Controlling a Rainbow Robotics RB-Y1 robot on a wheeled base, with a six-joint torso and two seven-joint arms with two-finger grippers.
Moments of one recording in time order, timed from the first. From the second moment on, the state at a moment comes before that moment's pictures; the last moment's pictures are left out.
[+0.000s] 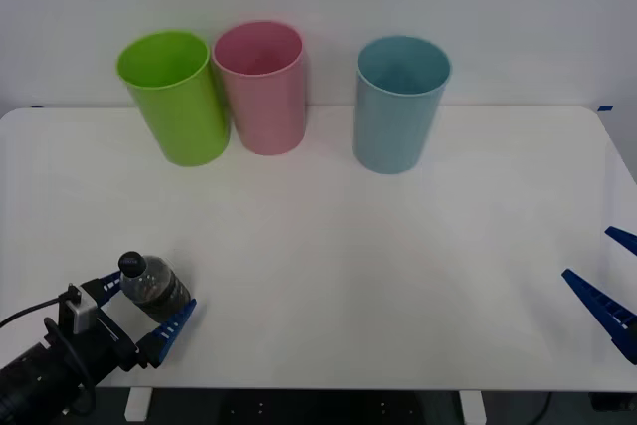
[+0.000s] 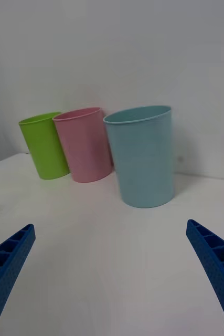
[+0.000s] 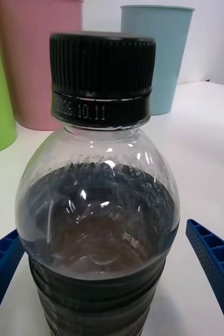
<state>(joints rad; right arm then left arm) 0.35 -0.40 -0.52 -1.66 0.96 -1.22 0.00 0.19 0.26 0.32 -1.35 -1.18 -1.08 -0.35</state>
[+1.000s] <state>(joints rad) 0.35 -0.40 -0.52 -1.66 0.96 -1.22 0.00 0.20 0.26 0.36 -1.35 -1.17 -1.08 -0.34</state>
